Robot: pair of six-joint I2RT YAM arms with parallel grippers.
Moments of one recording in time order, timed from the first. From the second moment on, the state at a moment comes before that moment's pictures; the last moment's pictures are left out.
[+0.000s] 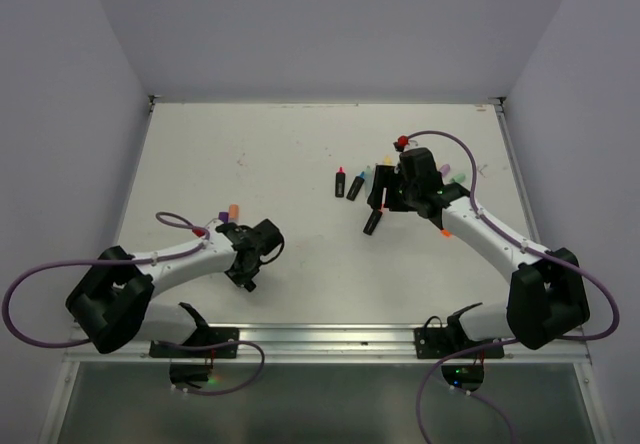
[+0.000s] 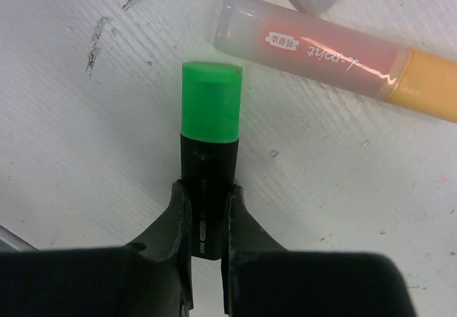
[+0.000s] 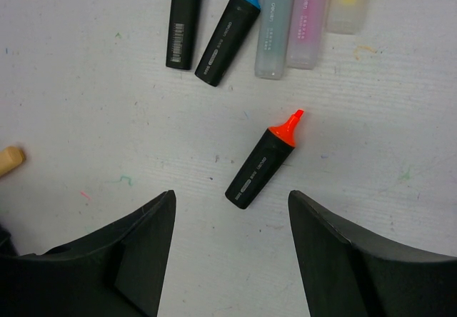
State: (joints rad) left arm -0.75 1.35 0.66 -0.90 -0.45 -1.63; right arm 0.42 1.37 0.93 -0.35 -0.02 0.43
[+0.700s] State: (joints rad) left arm -1.08 1.10 0.63 -0.27 -0.46 -0.91; right arm 0.42 1.40 0.93 -0.26 -0.36 0.45
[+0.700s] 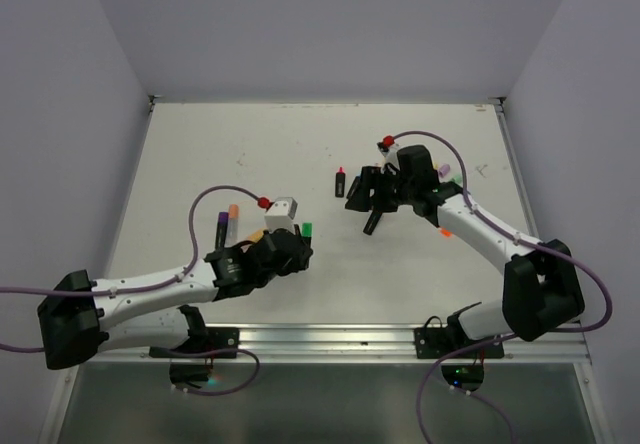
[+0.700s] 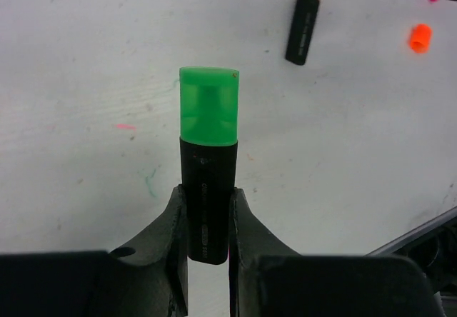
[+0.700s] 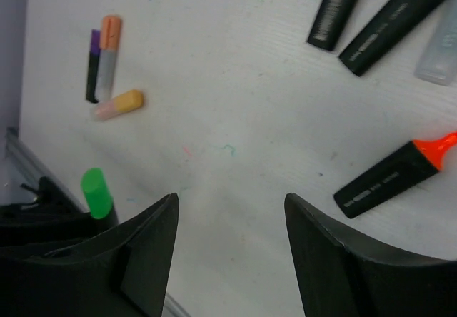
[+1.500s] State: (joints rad) left arm -1.07 1.27 0.76 0.06 -0.35 -0.45; right arm 0.53 1.42 0.92 -0.06 -0.57 0.61
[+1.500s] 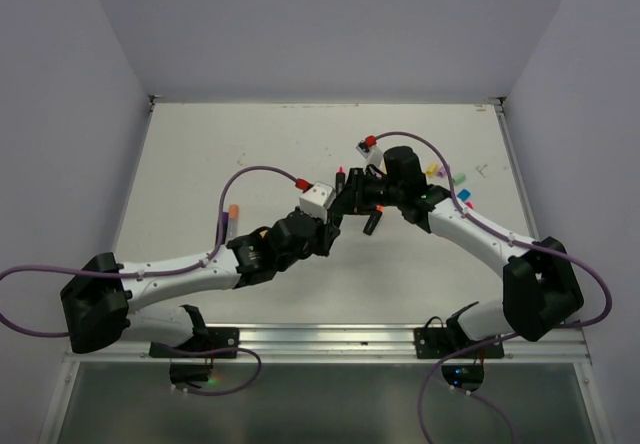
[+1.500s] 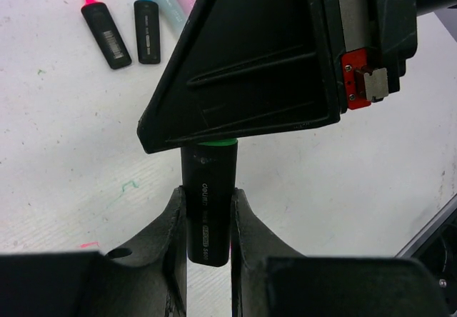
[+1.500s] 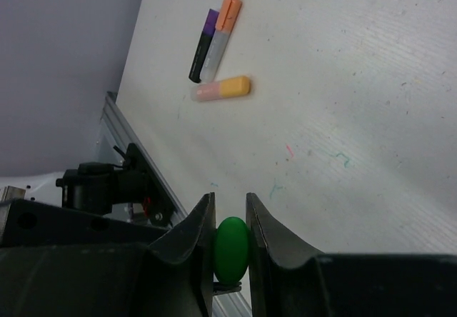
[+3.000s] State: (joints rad) left arm -1.06 1.41 0.70 0.34 -0.41 -0.43; right arm 0.59 1.37 0.97 -0.23 -0.11 0.79
